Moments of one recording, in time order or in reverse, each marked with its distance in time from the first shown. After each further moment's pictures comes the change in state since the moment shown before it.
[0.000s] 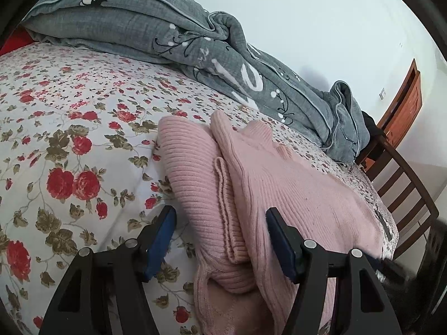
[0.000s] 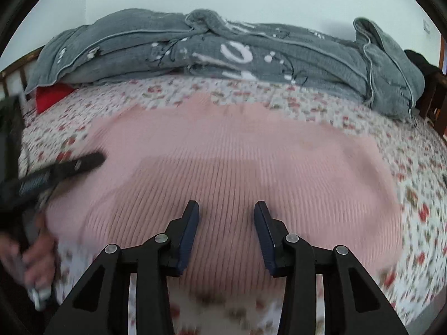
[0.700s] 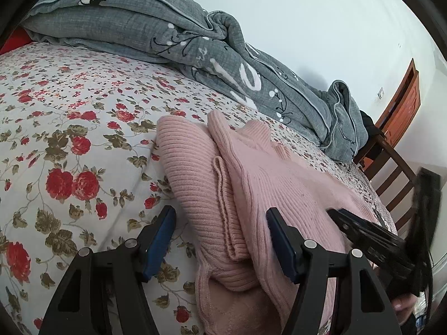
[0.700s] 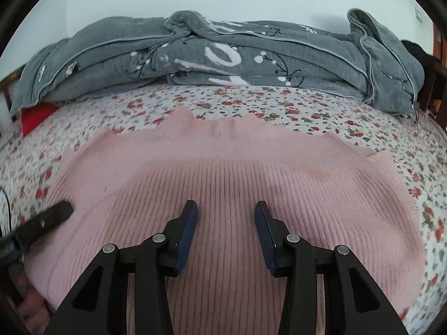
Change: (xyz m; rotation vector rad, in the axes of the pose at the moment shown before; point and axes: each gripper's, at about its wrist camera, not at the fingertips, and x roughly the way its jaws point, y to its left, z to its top) left arm -0.001 0.001 -0.001 0.003 0.003 -0.009; right arm 0.038 -0.006 0.049 0.046 -0.024 -0.023
